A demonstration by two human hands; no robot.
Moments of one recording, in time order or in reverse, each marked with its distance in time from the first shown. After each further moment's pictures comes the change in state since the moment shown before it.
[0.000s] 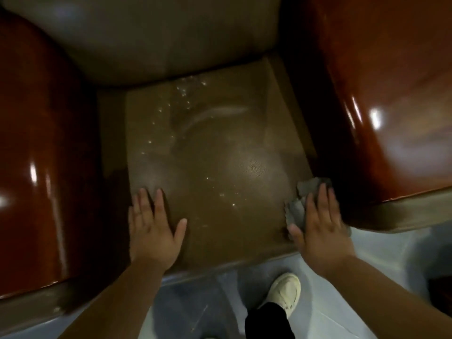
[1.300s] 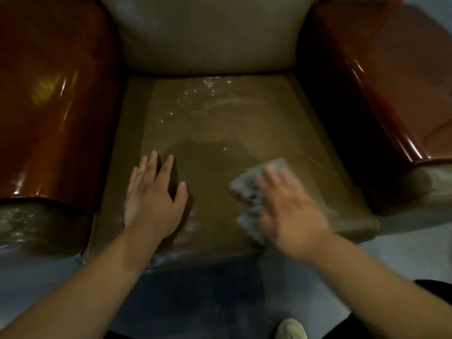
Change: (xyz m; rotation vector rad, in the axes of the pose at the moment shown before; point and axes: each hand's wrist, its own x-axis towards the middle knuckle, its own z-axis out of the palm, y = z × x) left_hand -0.008 -0.011 0.033 -0.164 0.386 0.024; right_hand 0.007 -0.075 0.052 -0.198 0.506 -0.541
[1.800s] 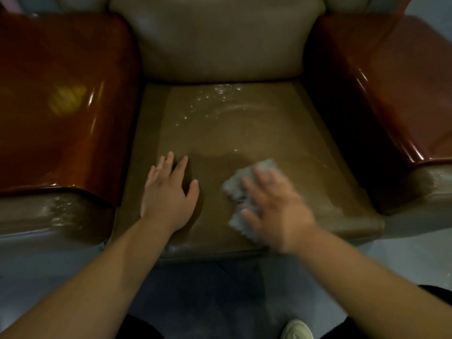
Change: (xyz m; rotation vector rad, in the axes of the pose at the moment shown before) left_hand -0.002 0.002 -0.022 -0.052 -0.041 0.009; right_hand 0.016 -0.037 -0.002 0.084 -0.074 0.044
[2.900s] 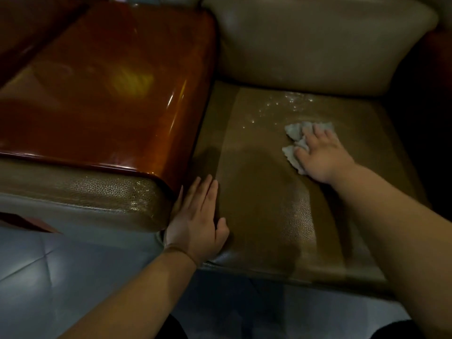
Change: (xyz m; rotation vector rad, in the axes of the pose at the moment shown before) left_hand -0.055 -0.066 0.024 0.020 0.070 0.015; right_hand 0.186 0.007 -0.051 -0.064 -0.139 0.085
